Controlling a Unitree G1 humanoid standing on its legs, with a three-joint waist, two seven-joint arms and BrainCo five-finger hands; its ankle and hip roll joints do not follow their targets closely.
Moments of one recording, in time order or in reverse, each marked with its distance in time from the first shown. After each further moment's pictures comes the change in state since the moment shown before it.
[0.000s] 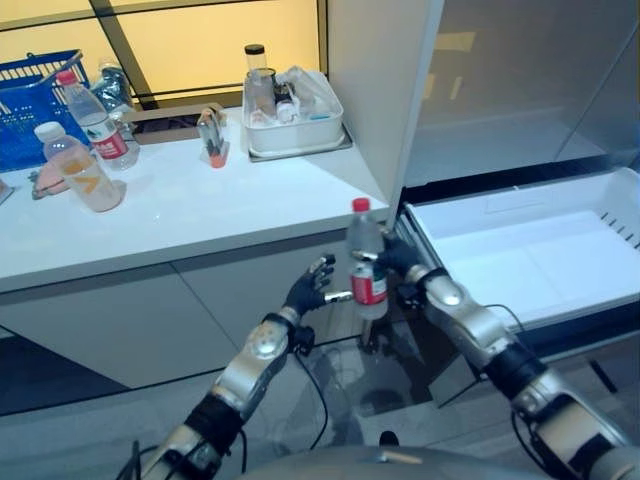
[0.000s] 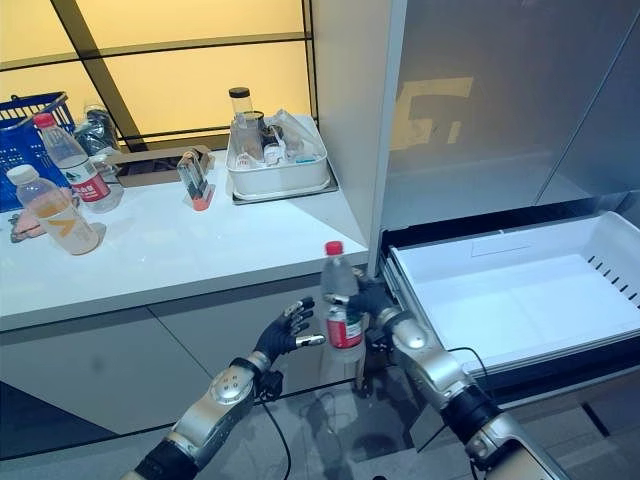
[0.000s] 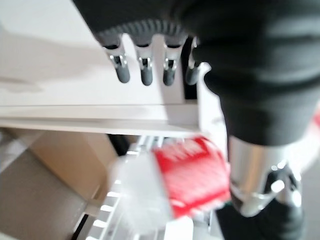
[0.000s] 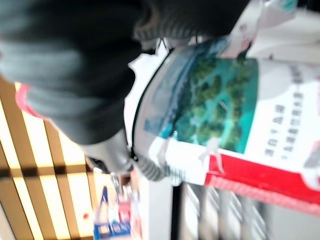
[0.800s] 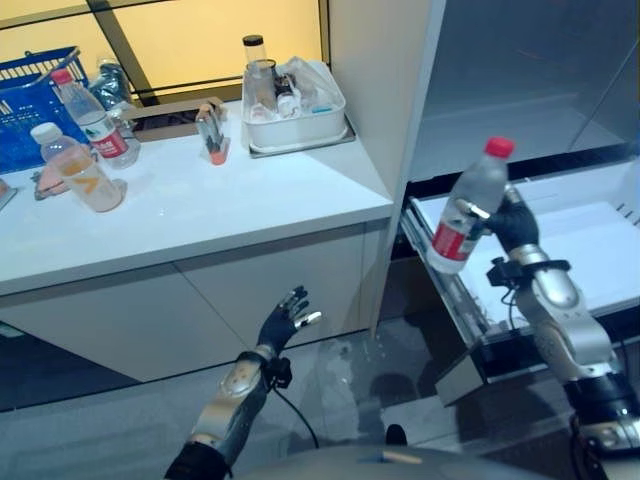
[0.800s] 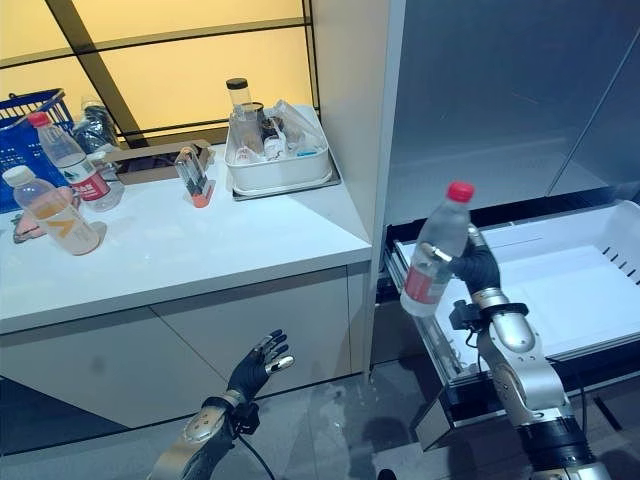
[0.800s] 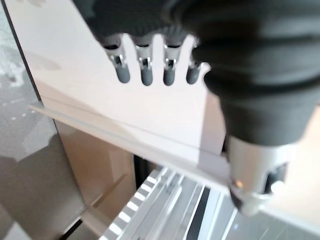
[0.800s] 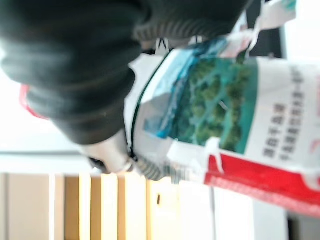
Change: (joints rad) left arm 0.184 -0.028 0.158 -0.002 -0.136 0.001 -0.051; right arm 0.240 -0.112 -0.507 -0.265 0.038 -0.105 -0.048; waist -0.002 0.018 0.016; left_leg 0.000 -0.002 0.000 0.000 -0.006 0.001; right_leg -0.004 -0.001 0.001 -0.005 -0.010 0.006
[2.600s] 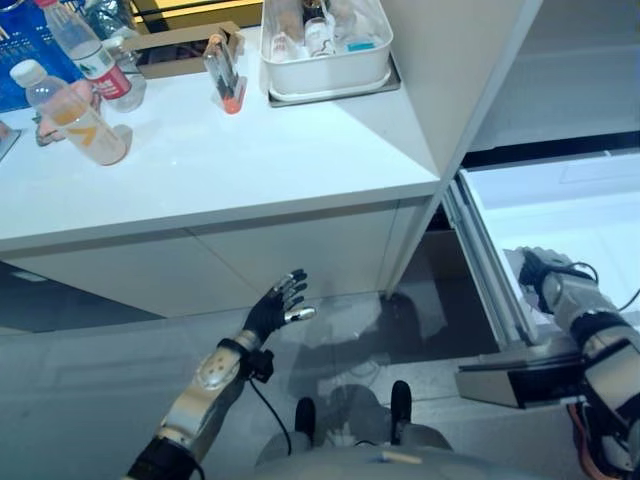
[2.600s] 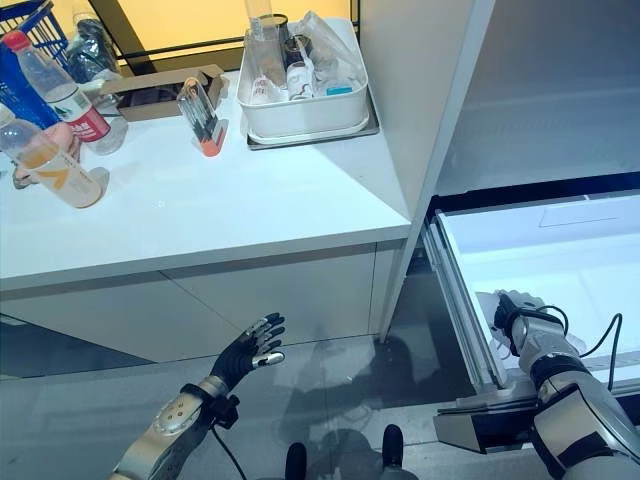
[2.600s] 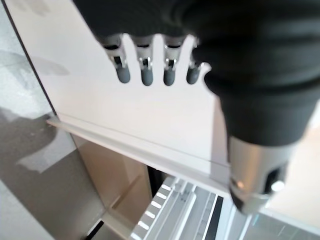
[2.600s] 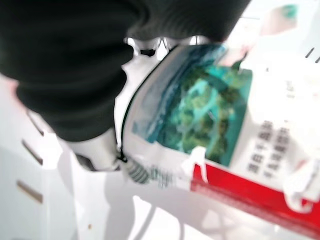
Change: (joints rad) left arm -0.031 0.176 -0.050 -0.181 0.004 -0.027 -0.086; right arm -0.534 -0.131 0.623 1.226 -1.131 0.152 -0.004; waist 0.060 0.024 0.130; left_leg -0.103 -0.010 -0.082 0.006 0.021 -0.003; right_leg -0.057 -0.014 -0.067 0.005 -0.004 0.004
